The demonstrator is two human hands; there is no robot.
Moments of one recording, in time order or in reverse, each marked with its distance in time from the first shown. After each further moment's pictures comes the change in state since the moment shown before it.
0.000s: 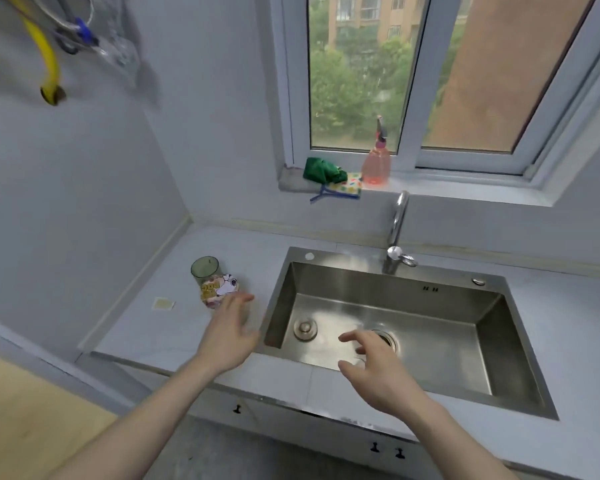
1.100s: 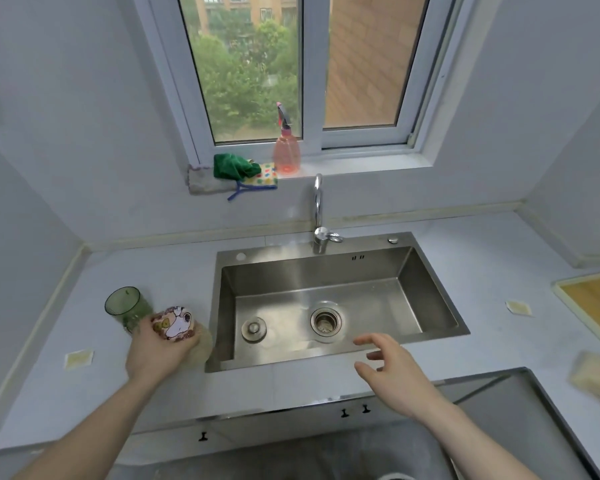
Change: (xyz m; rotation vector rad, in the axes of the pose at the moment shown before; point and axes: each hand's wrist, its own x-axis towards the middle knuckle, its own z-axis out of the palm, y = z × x) left_hand 0.079 -0.076 0.021 -0.105 0.119 -0.249; right_hand -0.067 0.038 -0.010 0.096 0.296 0.264
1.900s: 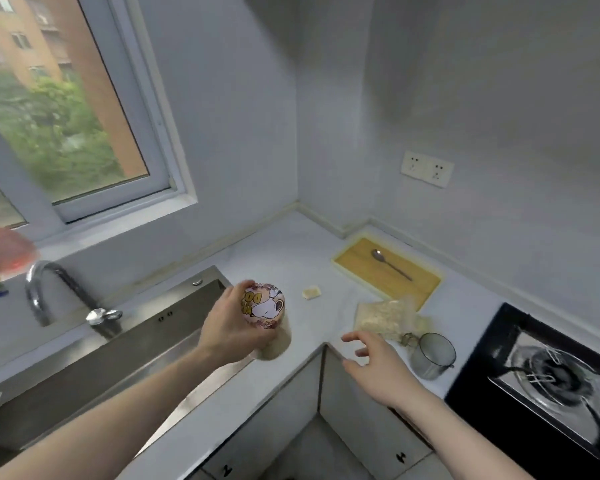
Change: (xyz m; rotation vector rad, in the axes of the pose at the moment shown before) left_hand -0.299 0.408 0.240 -0.030 -0.637 0.980; right_hand -0.146 0.204 -0.241 0.130 0.438 0.311
